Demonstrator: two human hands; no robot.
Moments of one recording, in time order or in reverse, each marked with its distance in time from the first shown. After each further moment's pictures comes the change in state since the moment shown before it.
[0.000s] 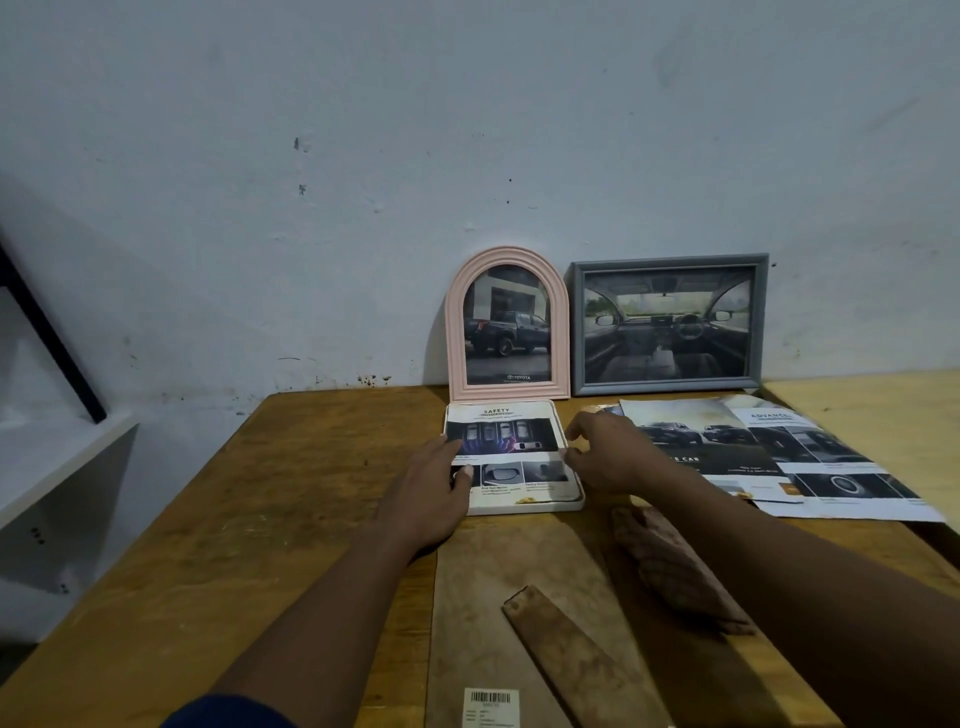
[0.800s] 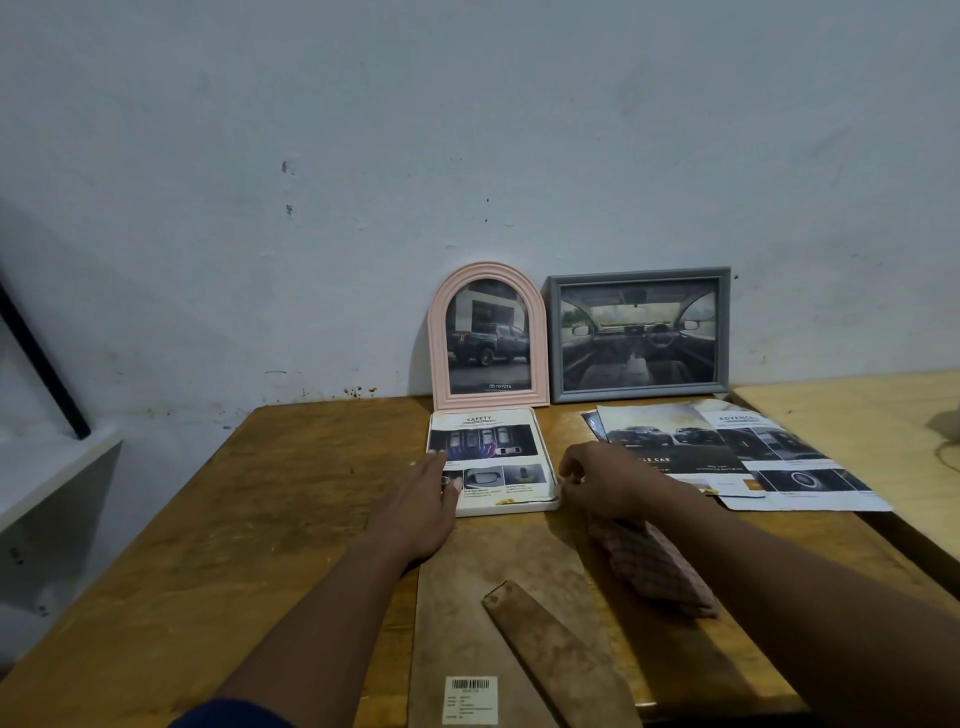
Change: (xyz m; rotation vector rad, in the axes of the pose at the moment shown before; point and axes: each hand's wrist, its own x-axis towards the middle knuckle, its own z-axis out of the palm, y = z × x) left_hand -0.013 0.013 0.002 0.116 -0.067 -0.027; right_hand -0.029 0.019 -0.009 -0.060 -0.179 -0.038
